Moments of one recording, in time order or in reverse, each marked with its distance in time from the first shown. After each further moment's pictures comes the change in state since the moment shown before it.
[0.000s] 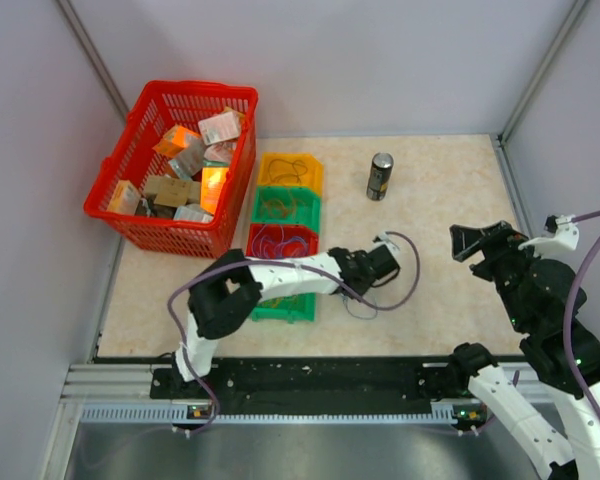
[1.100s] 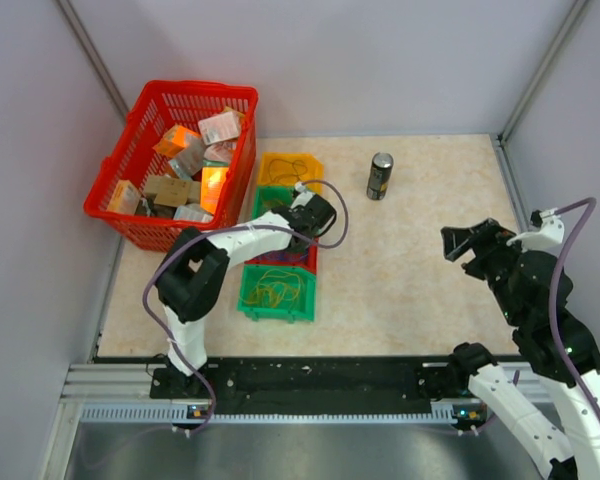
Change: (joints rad) left arm 0.422 -0.190 -0.168 -0.072 -0.236 -0.100; right arm 0.000 0.033 -0.019 -0.010 -0.027 0.001
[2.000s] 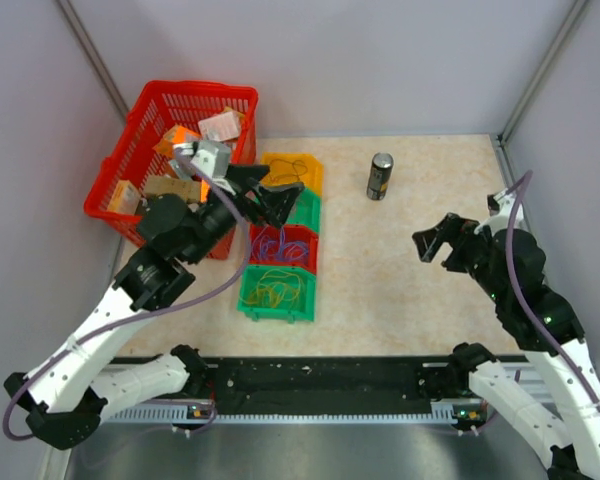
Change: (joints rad) left arm 0.002 -0.915 -0.146 0.519 0.539 0.148; right arm 0.000 0.142 -0.015 0.021 -0.190 -0.108
